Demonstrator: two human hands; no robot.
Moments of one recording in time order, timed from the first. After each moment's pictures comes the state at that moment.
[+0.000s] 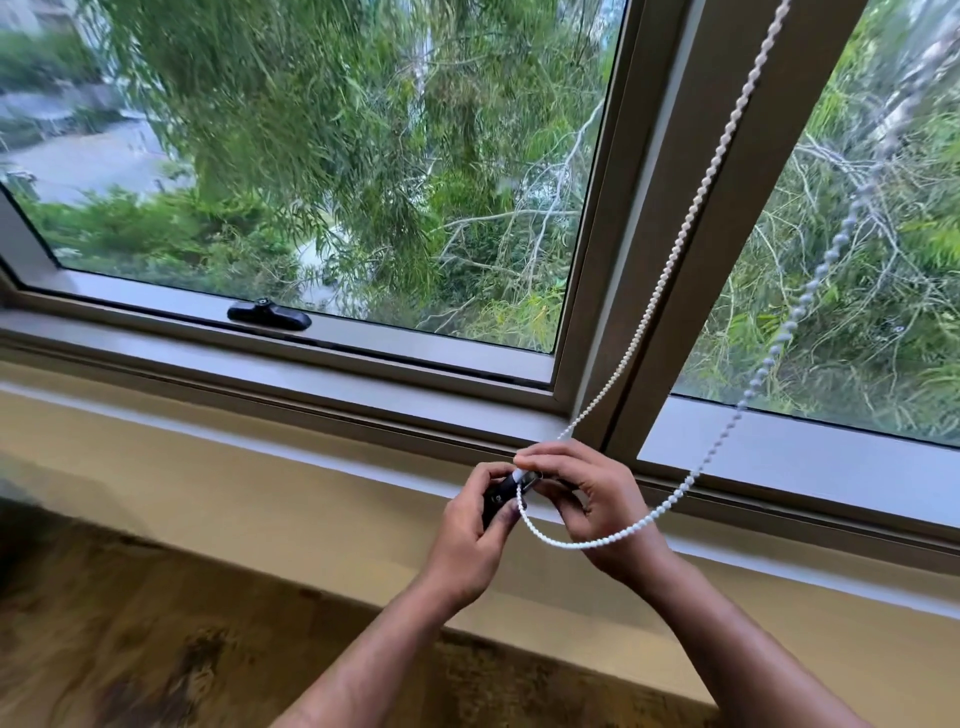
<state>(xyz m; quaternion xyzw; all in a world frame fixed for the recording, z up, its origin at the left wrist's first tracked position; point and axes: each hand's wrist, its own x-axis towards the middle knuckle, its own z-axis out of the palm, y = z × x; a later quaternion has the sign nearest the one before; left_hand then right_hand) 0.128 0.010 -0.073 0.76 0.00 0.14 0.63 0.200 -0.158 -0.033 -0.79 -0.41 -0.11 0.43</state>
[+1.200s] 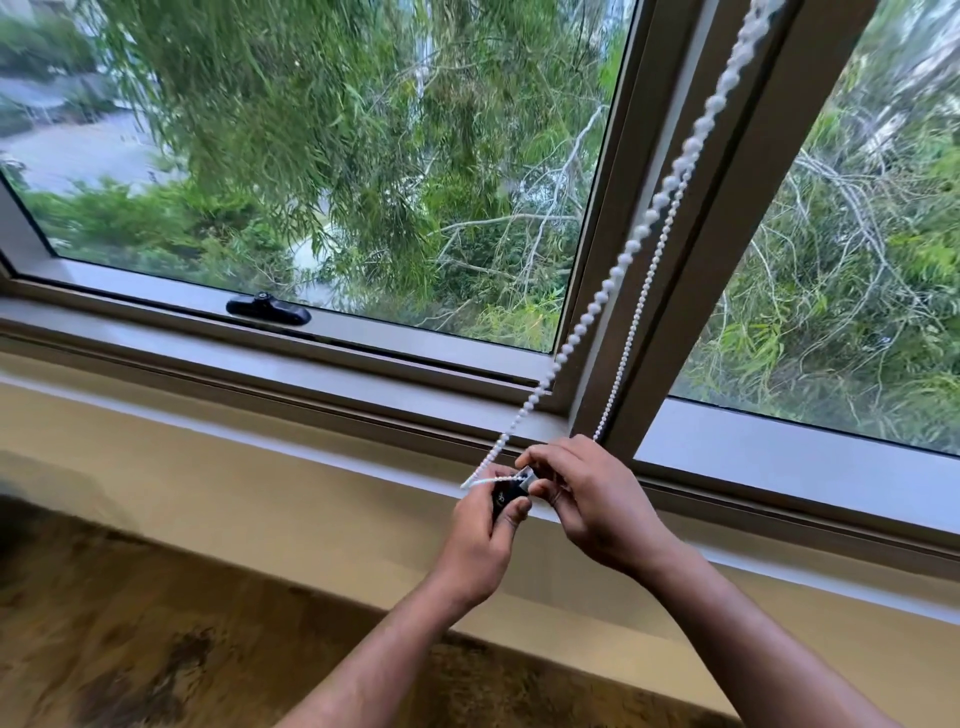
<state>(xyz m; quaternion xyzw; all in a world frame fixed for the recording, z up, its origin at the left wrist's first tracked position) 0.130 -0.002 -0.075 0.75 -0.01 0.14 0.64 0.203 -0.159 -0.025 -0.87 -0.41 -0.09 0.25</state>
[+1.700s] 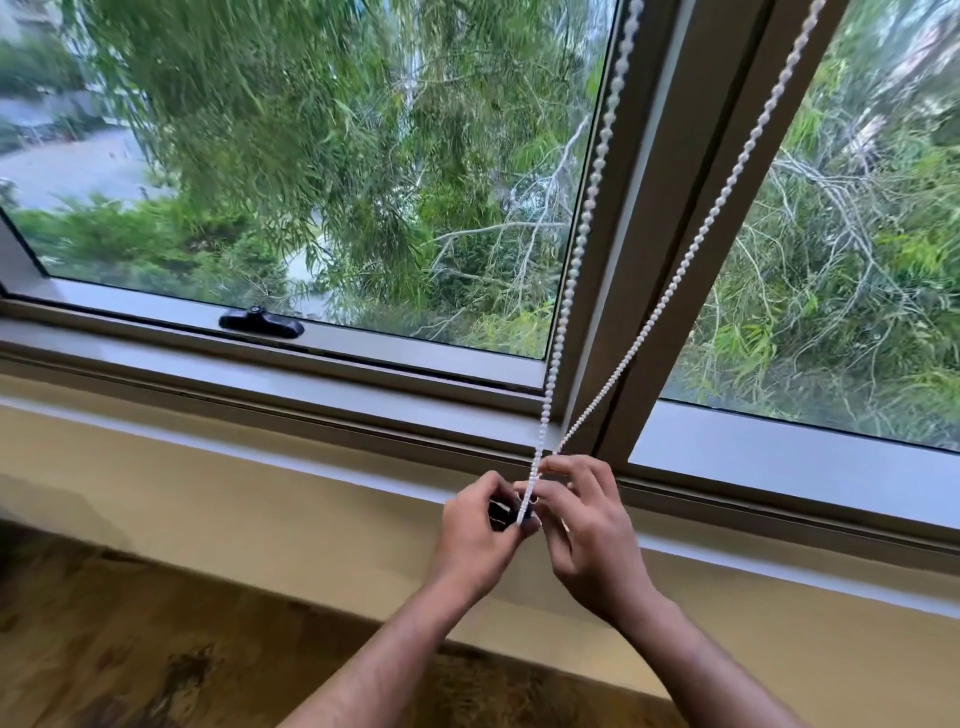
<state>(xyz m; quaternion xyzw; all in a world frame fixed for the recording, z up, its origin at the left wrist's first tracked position) 0.145 0.000 -0.083 0.83 0.07 0.15 0.54 0.179 -0.160 -0.065 -0.86 -0.35 -0.21 0.29</state>
